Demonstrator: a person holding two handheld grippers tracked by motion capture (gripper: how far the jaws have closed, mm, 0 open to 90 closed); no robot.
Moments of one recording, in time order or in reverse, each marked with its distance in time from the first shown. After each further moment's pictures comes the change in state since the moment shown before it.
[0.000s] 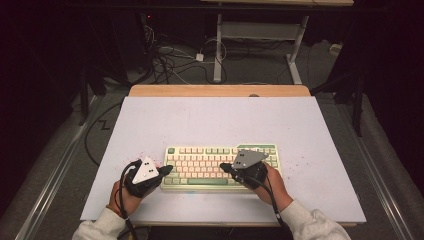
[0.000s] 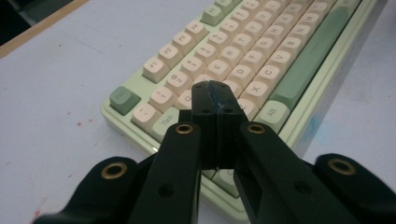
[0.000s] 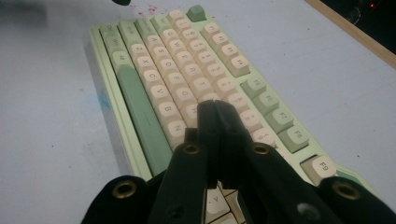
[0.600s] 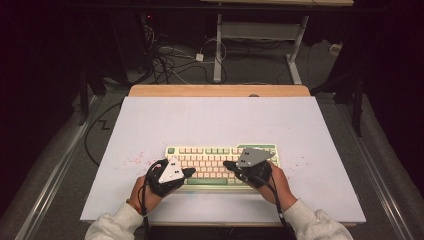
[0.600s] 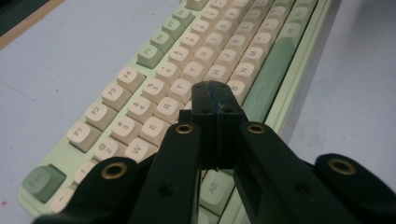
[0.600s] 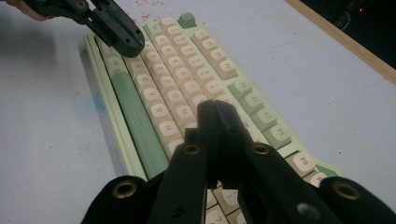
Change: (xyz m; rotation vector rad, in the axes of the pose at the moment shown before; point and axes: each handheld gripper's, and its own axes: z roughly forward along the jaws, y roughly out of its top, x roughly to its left) left arm -0.027 0.037 0.034 0.007 -0.107 0.091; right arm -0.005 0.000 -0.011 -0.021 -0.021 0.006
